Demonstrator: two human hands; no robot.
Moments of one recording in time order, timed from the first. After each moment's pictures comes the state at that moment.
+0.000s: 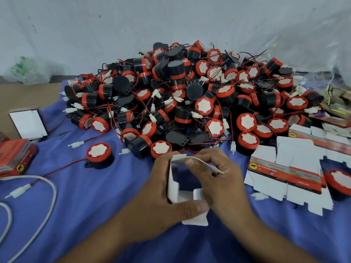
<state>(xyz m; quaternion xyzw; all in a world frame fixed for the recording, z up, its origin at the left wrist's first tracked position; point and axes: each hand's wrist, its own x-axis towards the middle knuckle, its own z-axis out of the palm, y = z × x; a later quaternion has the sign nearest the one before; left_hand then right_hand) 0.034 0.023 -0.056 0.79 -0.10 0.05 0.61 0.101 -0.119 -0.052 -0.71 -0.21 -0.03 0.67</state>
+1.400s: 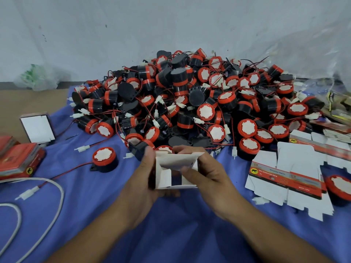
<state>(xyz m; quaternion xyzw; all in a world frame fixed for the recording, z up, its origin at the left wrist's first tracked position) 0.043 0.038 -0.046 0.57 0.05 0.05 0.82 0.124 -0.111 -0.071 -0.59 -0.37 0.13 0.70</state>
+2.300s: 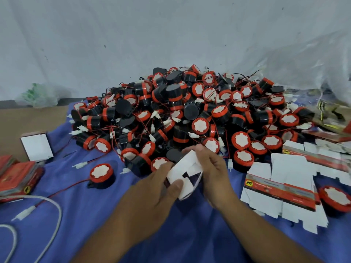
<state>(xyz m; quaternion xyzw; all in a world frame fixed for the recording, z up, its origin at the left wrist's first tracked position) 0.045 0.042 -0.040 0.94 -0.02 0.10 0.32 0.160 -0.100 -0.057 -0.58 -0.22 0.07 0.78</state>
